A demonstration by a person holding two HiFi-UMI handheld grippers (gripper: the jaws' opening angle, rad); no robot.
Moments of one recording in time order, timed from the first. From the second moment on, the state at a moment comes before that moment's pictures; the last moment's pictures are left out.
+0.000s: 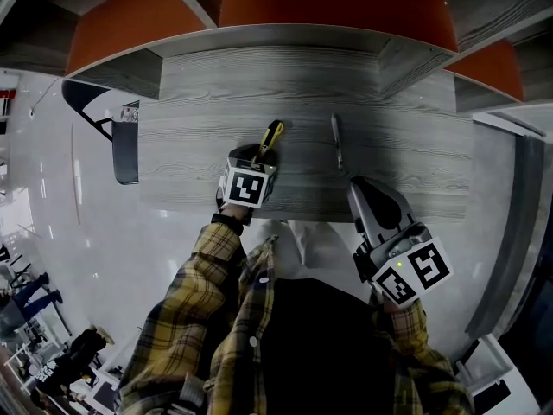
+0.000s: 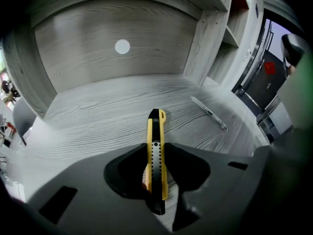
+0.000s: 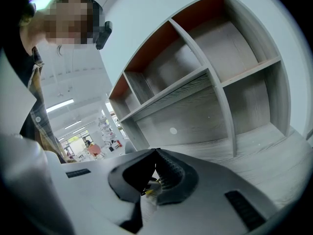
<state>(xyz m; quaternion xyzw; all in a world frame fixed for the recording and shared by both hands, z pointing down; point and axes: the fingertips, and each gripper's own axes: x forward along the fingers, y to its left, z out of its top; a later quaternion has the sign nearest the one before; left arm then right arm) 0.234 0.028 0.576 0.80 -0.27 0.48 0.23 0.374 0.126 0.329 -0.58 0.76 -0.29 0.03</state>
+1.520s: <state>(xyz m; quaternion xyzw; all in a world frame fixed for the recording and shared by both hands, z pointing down) -0.195 -0.104 0.445 0.76 -0.48 0.27 0.34 0.043 -0.006 0.323 -0.43 0.85 -0.28 -0.05</state>
